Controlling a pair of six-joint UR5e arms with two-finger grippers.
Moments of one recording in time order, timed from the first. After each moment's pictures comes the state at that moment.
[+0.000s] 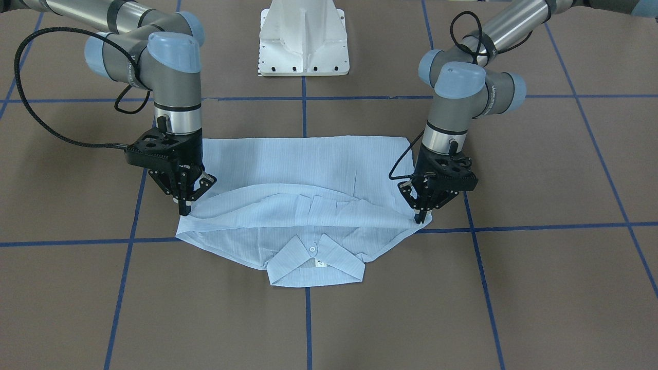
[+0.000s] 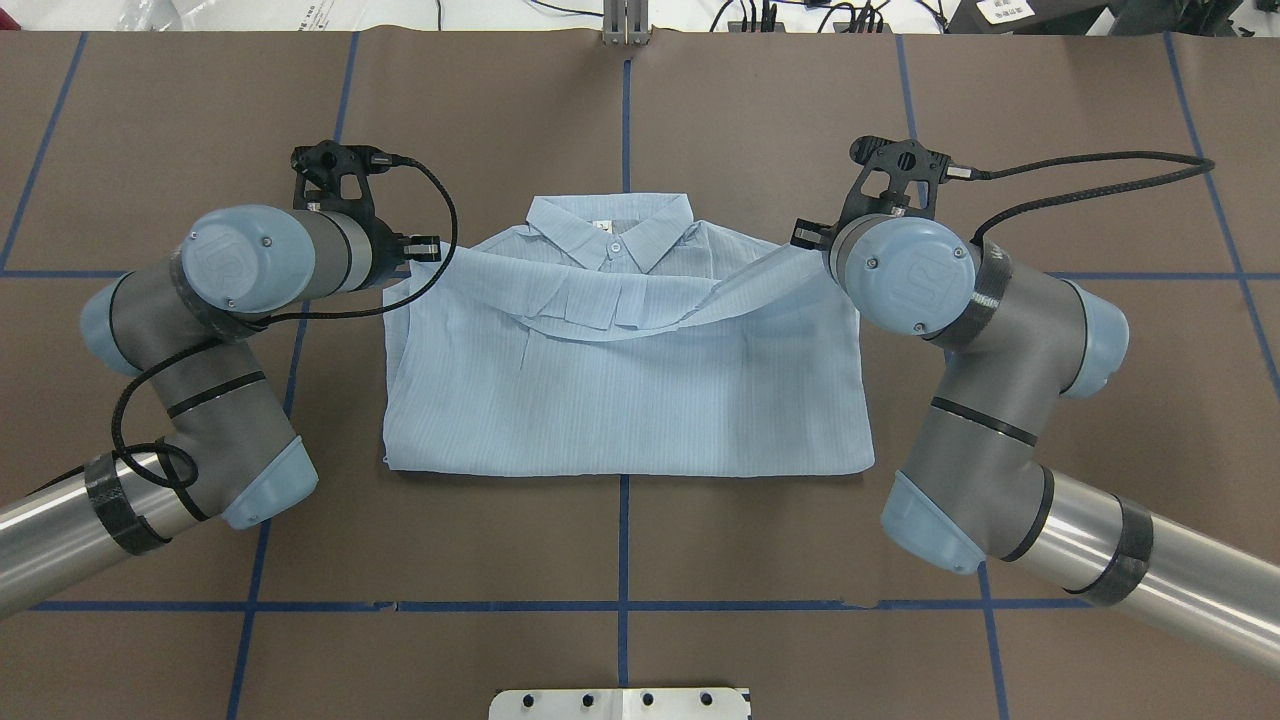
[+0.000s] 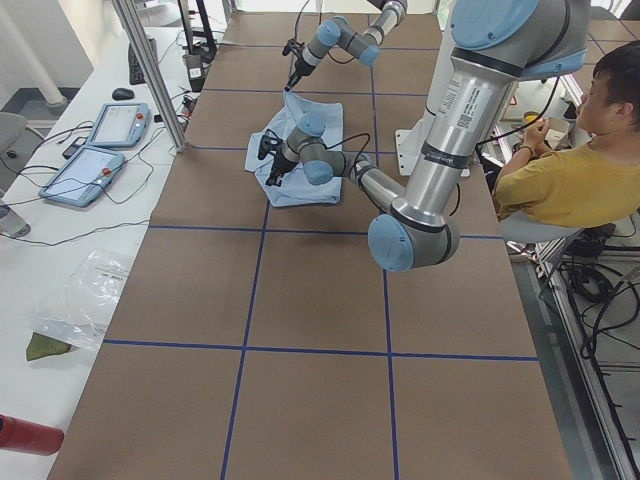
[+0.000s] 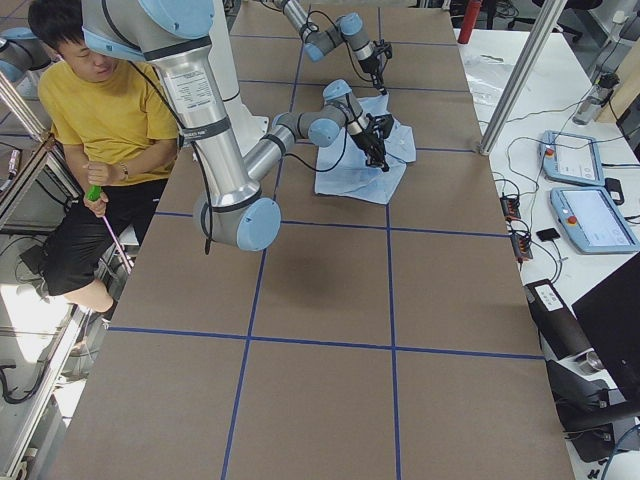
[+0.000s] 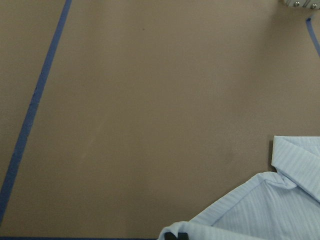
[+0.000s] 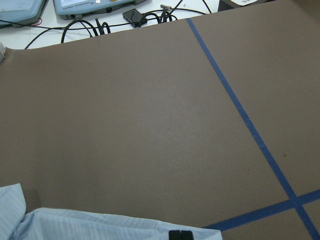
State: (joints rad) left arm -0.66 -2.02 -1.59 -2.13 -1.55 -1.12; right arm 0.60 -1.12 1.77 -1.43 1.36 1.43
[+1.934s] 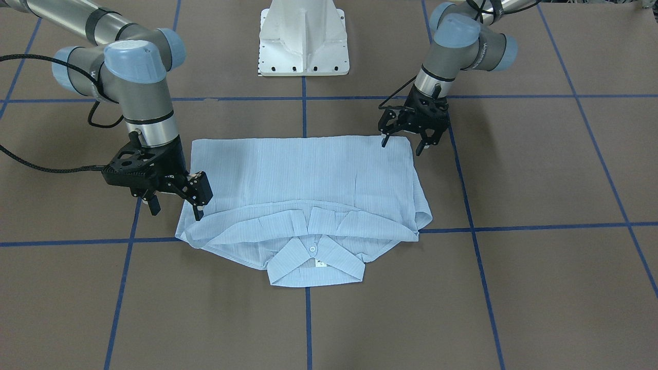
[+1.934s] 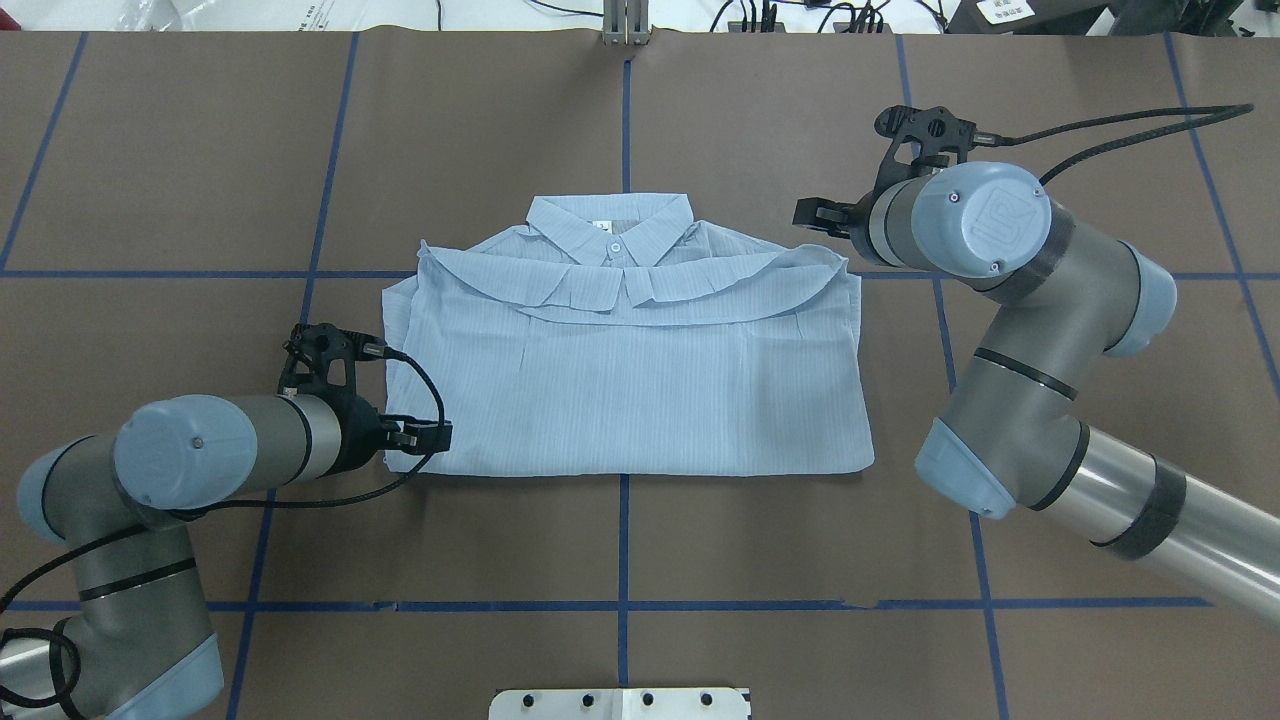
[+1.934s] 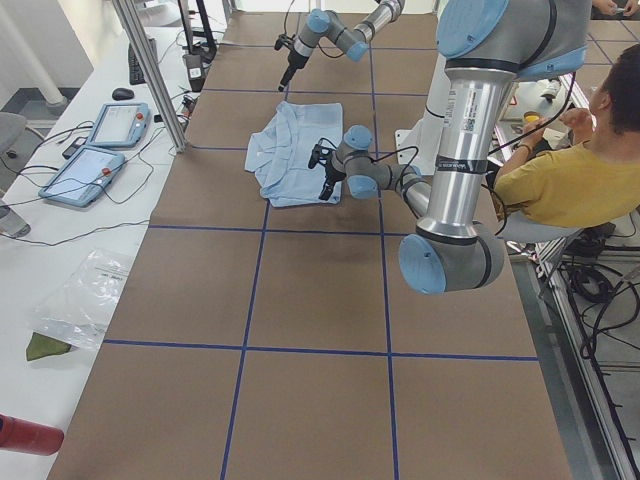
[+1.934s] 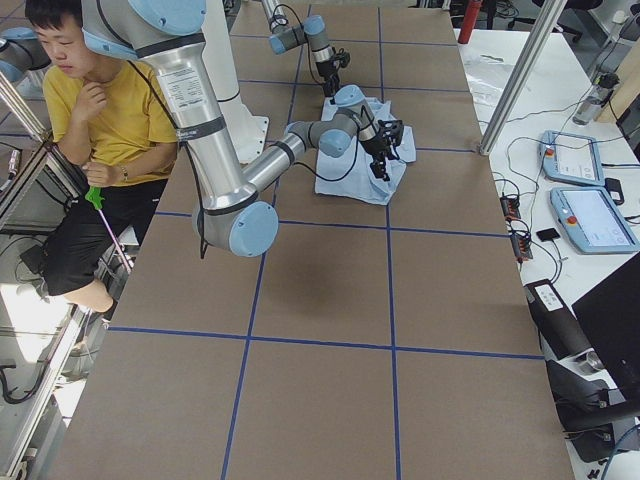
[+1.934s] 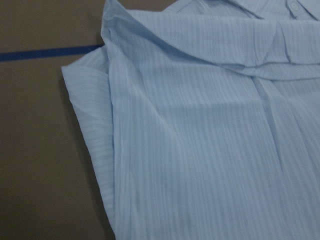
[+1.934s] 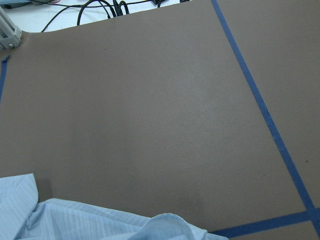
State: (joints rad) left arm -0.41 -1.76 -1.83 -2.19 -1.59 -1.13; right arm 0.69 -1.15 1.74 -1.27 1.55 1.32
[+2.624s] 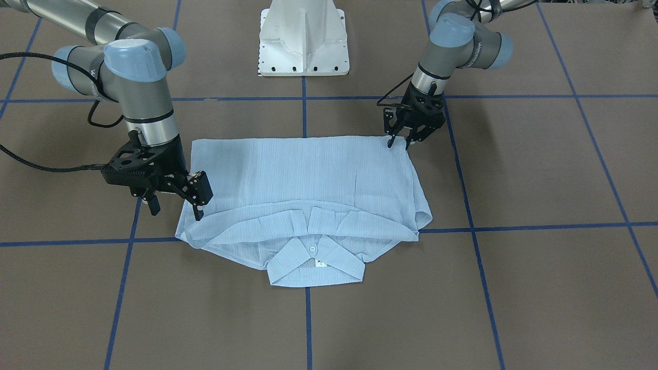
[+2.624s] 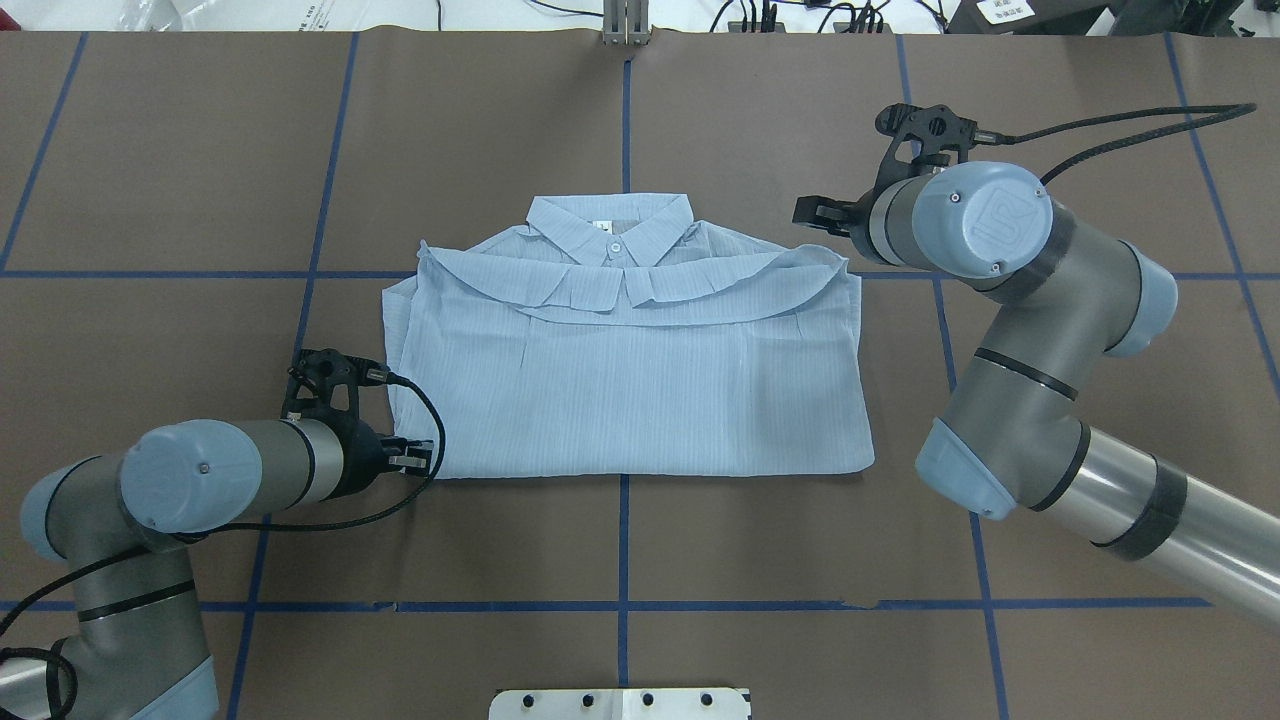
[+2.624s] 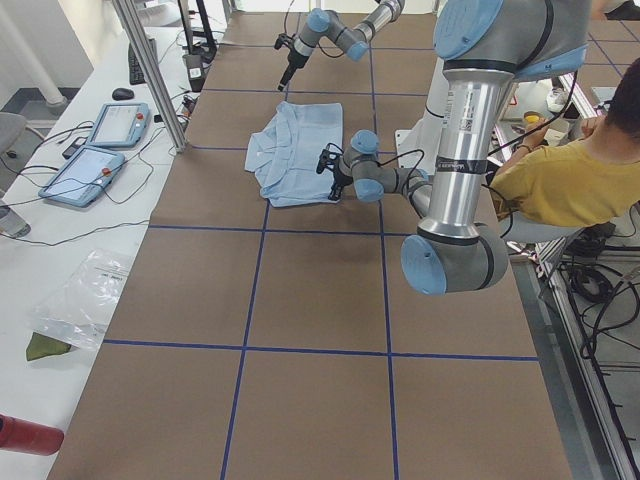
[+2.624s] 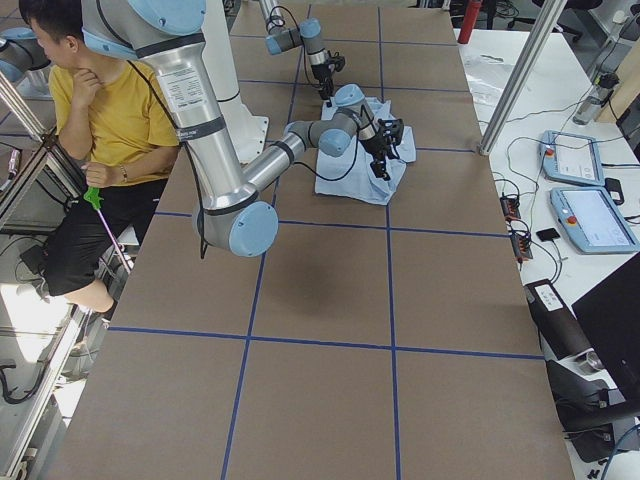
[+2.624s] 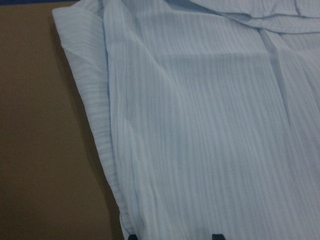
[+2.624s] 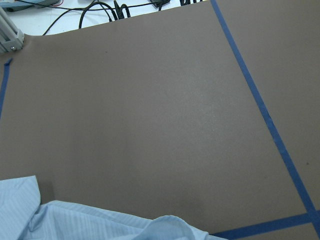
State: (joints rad) left arm -0.39 -1.75 -1.83 -2.19 -1.59 -1.15; right arm 0.69 -1.15 1.74 -1.27 1.55 1.32
